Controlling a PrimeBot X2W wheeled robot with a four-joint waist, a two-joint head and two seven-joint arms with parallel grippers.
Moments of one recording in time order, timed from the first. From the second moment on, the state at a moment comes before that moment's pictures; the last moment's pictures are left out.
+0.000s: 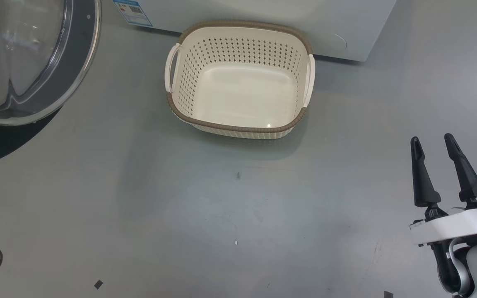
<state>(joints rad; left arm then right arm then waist) -0.55 0.30 0.14 0.67 -0.68 0.06 -0.23 -0.04 -0.24 0.12 -0.01 0.45 0.12 -0.22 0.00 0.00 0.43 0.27</state>
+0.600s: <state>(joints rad) -0.49 0.28 0.03 0.70 -0.58 0.00 -0.24 -0.05 -0.19 0.14 0.07 0.47 0.12 -0.24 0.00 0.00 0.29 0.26</state>
